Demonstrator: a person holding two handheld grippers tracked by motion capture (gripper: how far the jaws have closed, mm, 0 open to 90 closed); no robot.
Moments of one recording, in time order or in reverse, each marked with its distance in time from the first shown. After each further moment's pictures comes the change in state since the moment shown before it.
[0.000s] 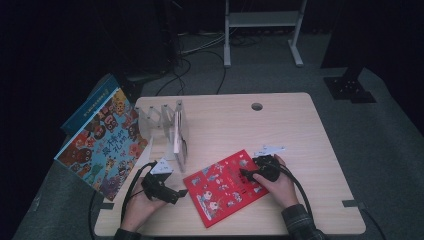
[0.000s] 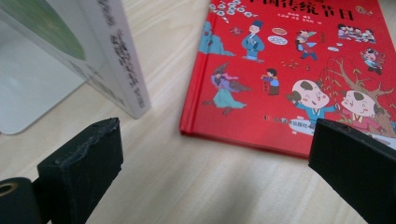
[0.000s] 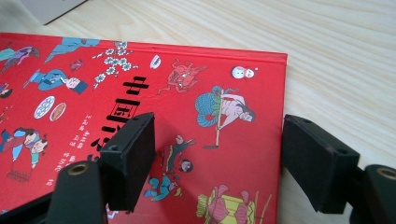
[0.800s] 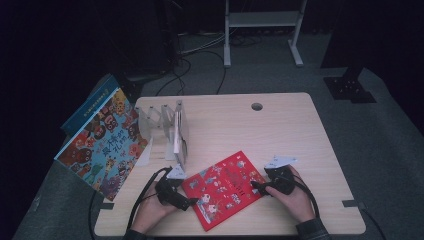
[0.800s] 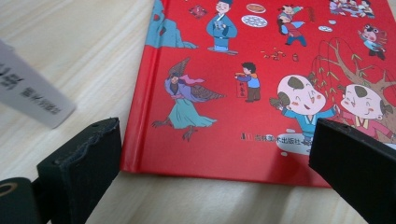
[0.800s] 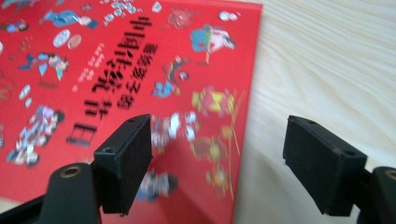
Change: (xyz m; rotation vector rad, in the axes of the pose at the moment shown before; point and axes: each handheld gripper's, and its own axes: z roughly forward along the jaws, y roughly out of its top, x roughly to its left) left arm -0.018 0.002 0.037 0.094 -0.079 0.034; right arm 0.008 -0.027 -0.046 0.051 -0.042 -0.069
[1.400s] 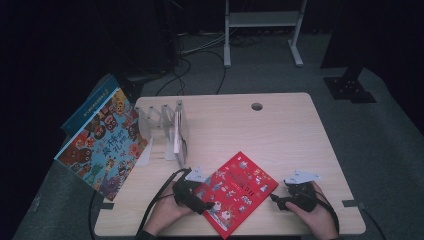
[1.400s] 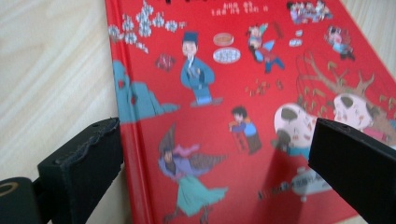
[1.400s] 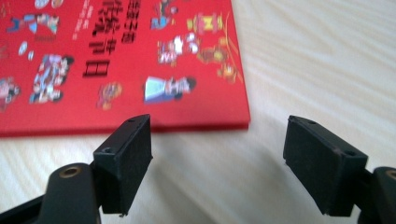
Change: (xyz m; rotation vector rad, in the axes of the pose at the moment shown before) left arm -0.027 0.032 0.025 -0.005 -0.096 0.076; right arm -0.005 -0.050 -0.043 0.019 -0.071 0.018
